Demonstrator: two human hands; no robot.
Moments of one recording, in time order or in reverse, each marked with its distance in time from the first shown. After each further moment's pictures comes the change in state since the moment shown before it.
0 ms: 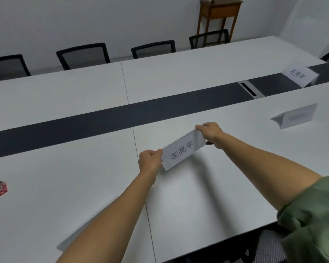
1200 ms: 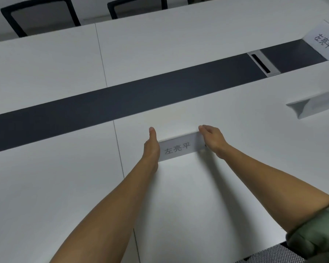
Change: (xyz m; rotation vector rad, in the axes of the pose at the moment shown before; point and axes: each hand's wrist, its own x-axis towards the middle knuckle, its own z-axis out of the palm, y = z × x) left_hand 0.135 0.014 0.098 -0.035 -0.171 -0.306; right_hand 0.140 0.089 0.021 0.019 -0.001 -0.009
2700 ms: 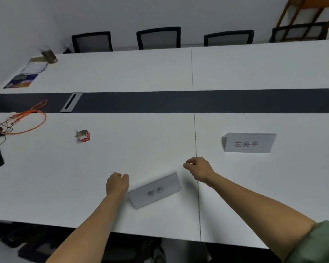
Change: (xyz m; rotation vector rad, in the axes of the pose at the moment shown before) left_hand -0.163 -0.206 -0.360 0.237 0.651 -0.053; right_hand -0.251 -0.061 0.227 -0.300 -0.469 -0.165
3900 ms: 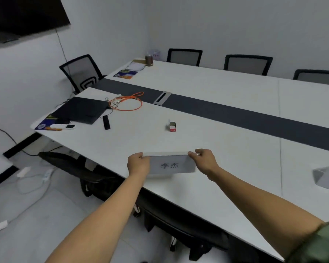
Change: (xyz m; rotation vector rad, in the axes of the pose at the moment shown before) left_hand -0.003 -0.148 -0.241 -0.617 0.209 0.042; right_hand -0.088 -0.199 0.257 0.026 -0.044 -0.282
